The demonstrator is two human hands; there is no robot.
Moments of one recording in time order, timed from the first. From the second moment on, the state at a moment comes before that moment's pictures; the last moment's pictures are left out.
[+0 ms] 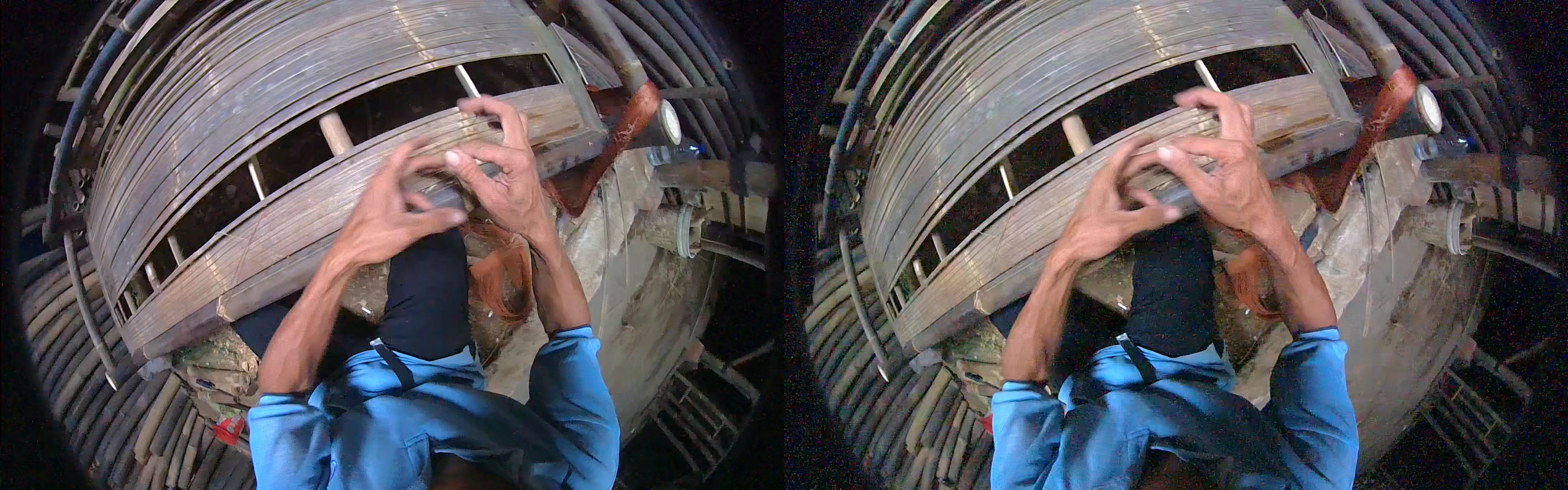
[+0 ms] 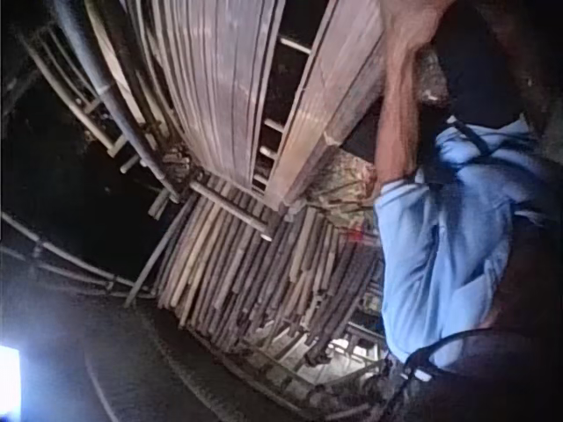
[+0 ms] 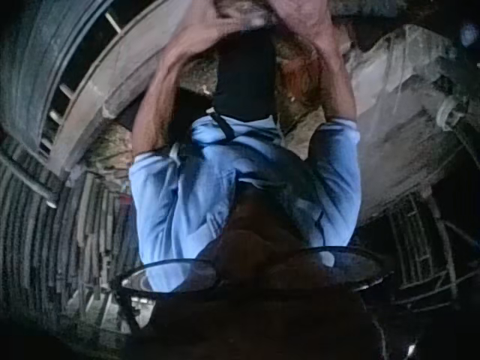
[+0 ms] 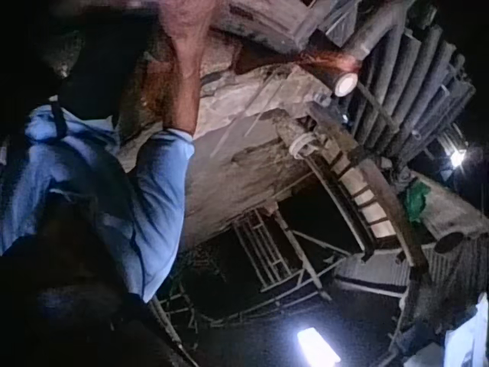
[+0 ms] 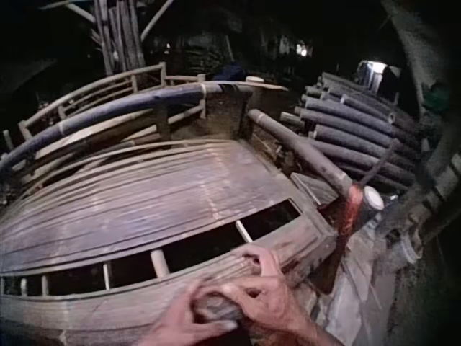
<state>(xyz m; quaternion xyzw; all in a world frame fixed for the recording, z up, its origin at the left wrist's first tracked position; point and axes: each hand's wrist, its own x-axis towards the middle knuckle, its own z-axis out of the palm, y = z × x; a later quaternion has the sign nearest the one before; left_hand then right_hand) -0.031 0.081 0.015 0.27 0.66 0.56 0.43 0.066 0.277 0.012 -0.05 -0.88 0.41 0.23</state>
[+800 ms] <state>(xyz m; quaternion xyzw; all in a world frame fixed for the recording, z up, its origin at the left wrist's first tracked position) -0.144 0.287 -0.117 0.22 0.86 0.32 0.31 -0.034 0.439 -0.062 -0.15 -0.95 0.25 -0.14</state>
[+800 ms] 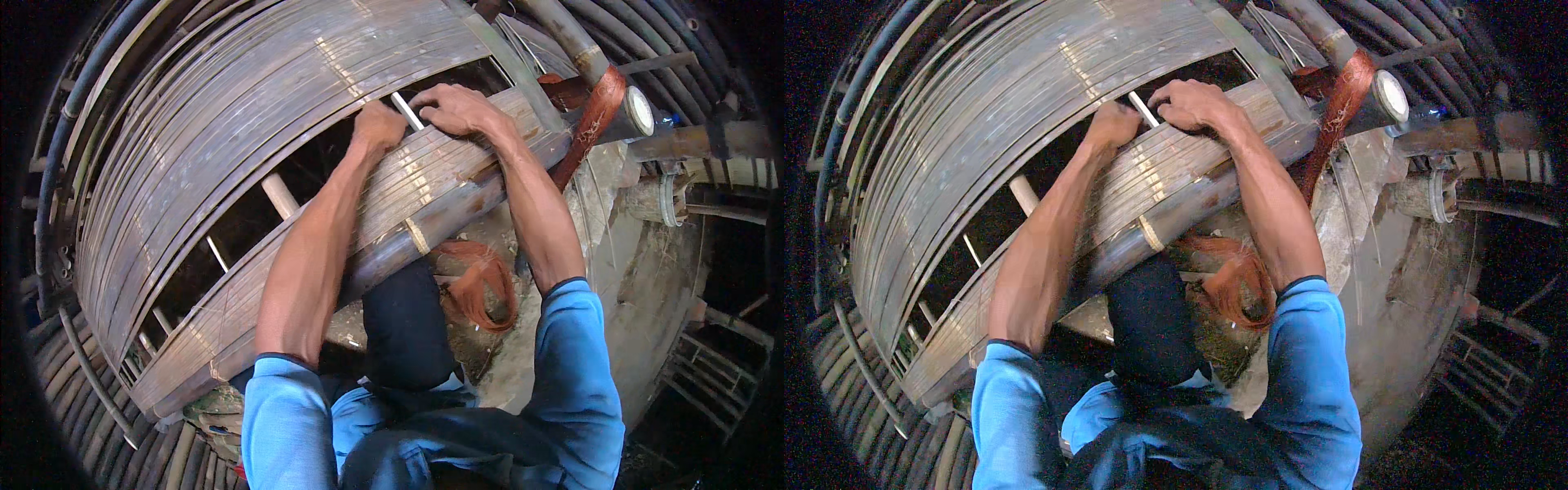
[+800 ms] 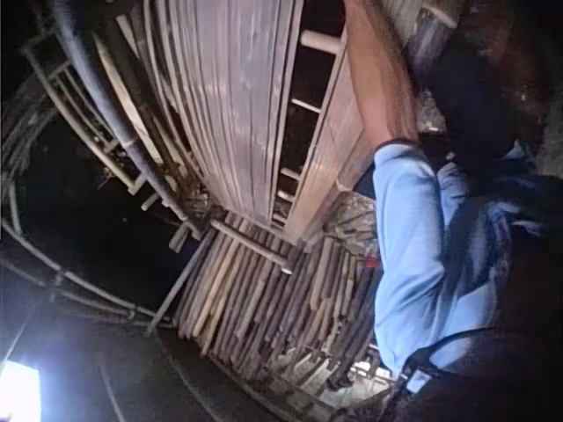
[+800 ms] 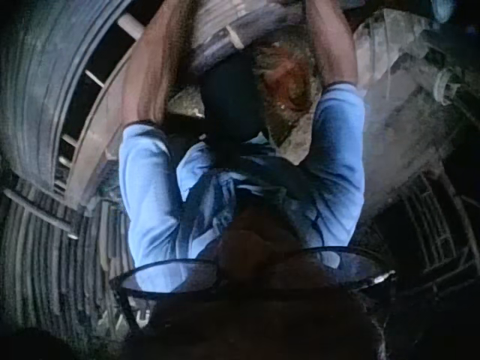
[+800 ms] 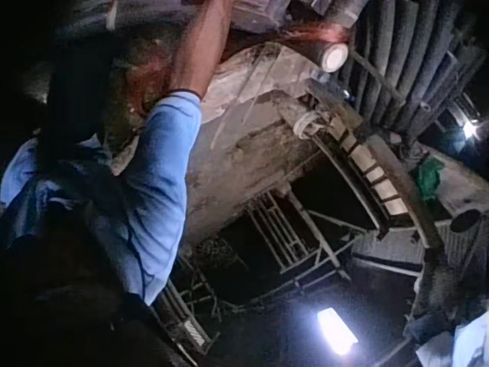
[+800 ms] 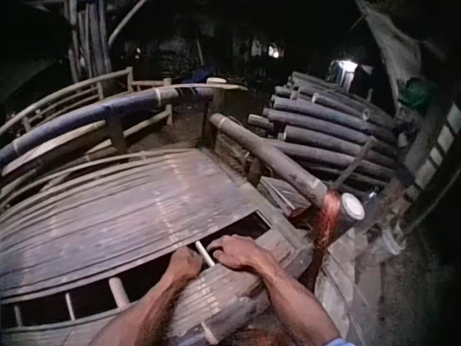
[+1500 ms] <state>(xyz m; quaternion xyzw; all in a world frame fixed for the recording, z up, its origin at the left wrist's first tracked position) -0.149 0.185 -0.049 0.34 0.83 0.33 0.30 0.203 0.471 0.022 -0.18 -0.50 0.75 0.39</state>
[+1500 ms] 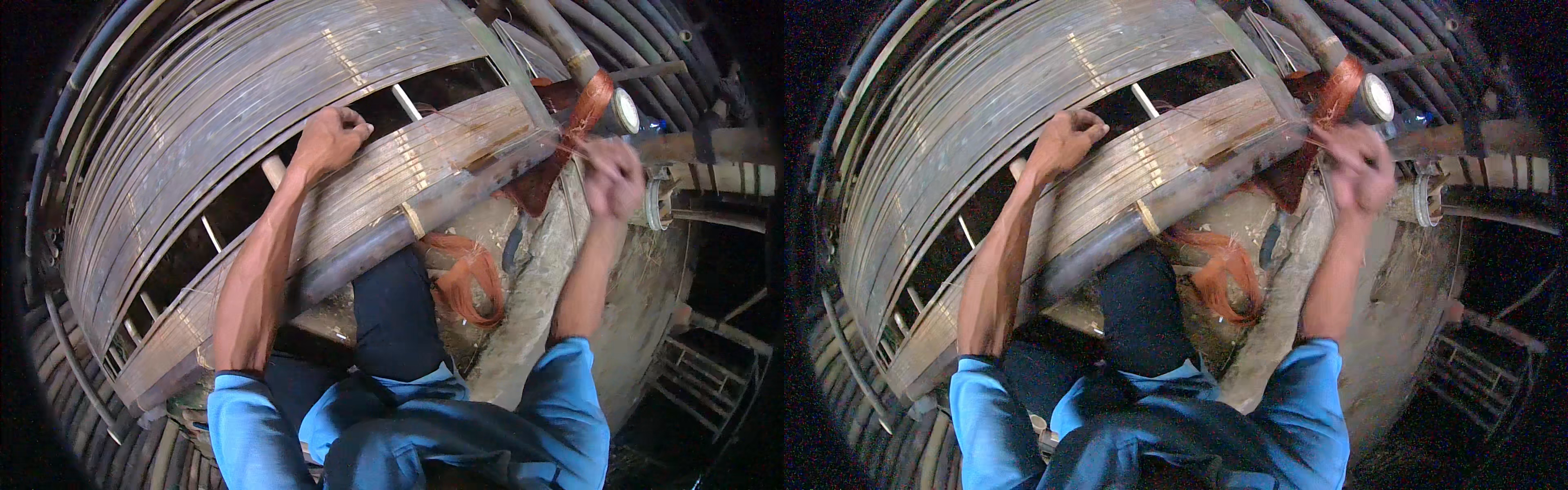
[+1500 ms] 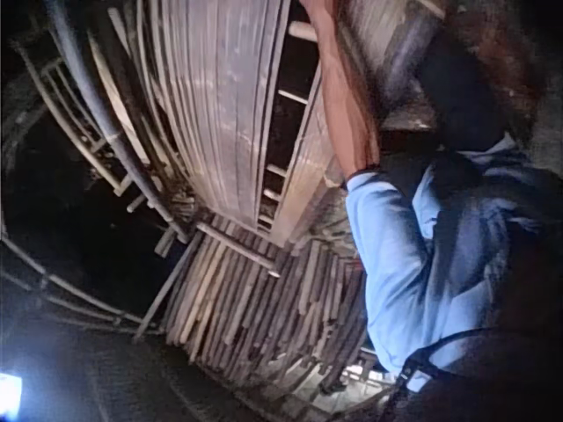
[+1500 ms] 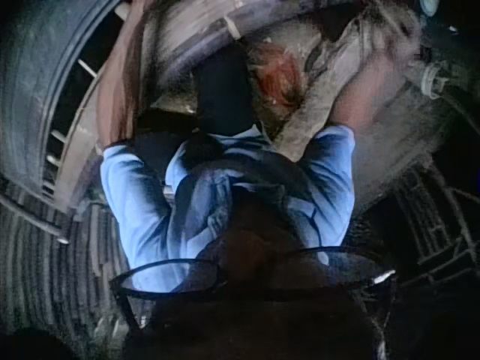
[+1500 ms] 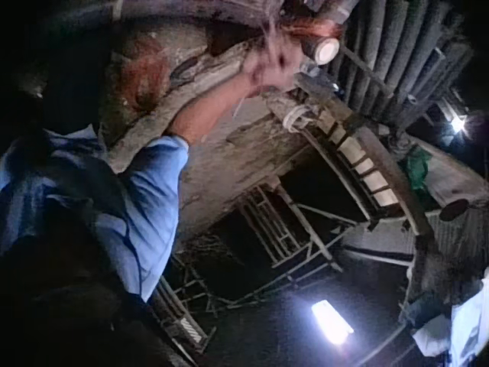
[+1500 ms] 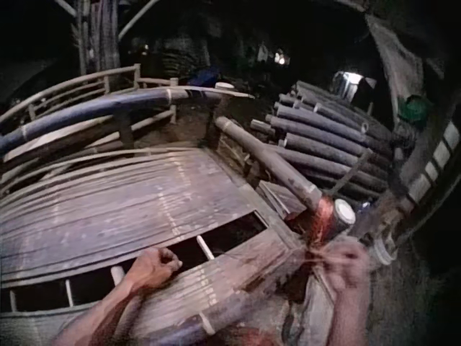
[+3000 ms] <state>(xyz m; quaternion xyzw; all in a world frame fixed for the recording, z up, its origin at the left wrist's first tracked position) -0.100 0.166 -0.051 0.29 0.88 0.29 0.22 0.039 0.363 -0.029 -0.01 -0.34 0.89 0.30</state>
